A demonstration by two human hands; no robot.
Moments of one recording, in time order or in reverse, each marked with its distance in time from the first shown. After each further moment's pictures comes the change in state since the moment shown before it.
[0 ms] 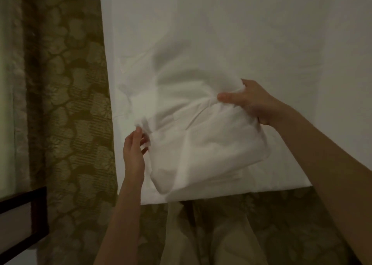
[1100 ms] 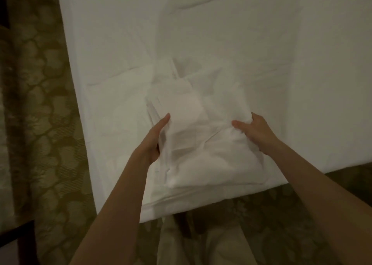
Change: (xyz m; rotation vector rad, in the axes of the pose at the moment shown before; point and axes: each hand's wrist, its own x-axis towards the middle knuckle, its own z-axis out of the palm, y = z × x) left_hand -0.013 0.043 0.130 0.102 -0.672 -0.333; right_hand -0.037 0.087 -0.082 0.046 0.413 0.183
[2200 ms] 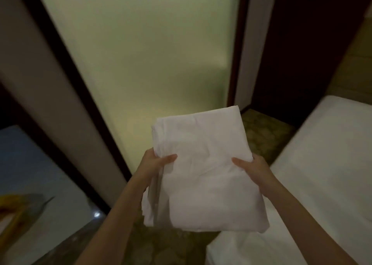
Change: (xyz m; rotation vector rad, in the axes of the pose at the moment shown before) left_hand -0.579 -0.034 -0.263 -0.300 0.952 0.833; right_hand -0.450 -0.276 0.280 -0.266 -0.738 -0.686
